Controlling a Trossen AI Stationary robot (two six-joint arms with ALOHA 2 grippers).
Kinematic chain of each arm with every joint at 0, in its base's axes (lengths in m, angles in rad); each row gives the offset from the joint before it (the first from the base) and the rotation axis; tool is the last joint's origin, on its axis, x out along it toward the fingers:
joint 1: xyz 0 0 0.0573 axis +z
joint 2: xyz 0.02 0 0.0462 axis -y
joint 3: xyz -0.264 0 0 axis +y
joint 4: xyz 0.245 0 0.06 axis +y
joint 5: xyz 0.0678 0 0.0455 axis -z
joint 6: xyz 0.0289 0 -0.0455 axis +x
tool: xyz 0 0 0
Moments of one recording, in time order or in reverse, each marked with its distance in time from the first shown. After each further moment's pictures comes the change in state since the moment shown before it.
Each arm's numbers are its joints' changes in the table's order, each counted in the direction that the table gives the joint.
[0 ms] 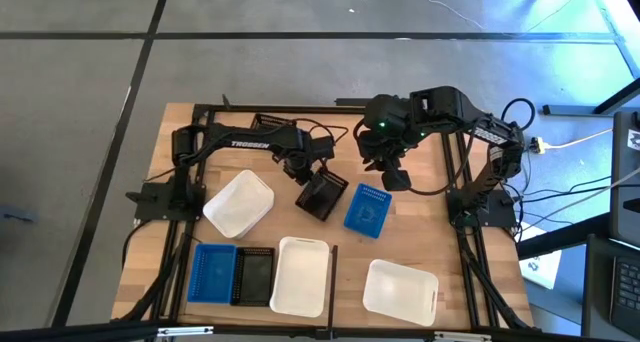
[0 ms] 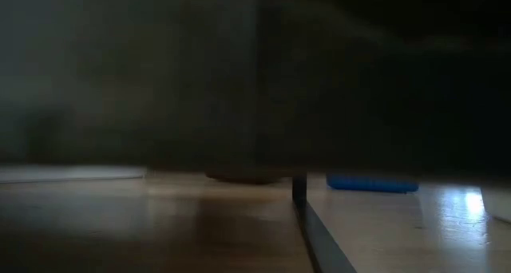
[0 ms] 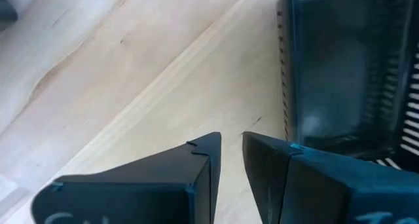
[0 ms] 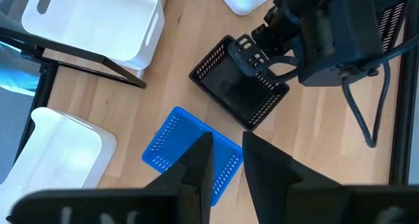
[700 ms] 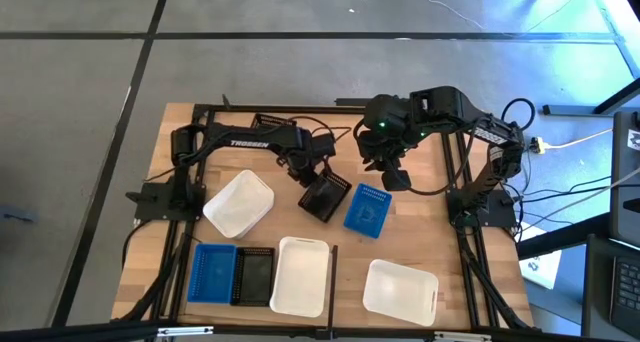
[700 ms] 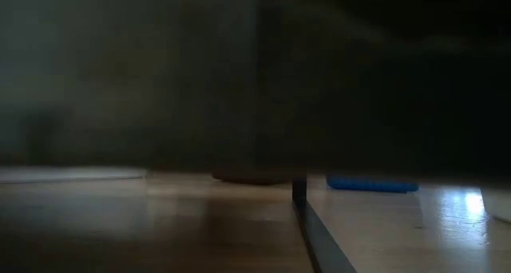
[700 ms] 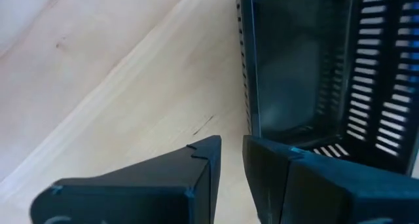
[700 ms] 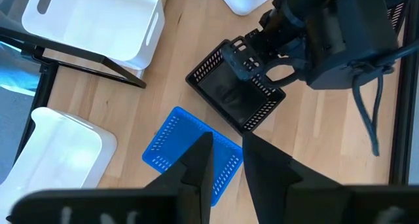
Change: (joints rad) left arm 0.005 0.007 0.000 -0.067 0.139 -0.004; right arm 0.000 0.000 0.000 0.000 0.000 0.000
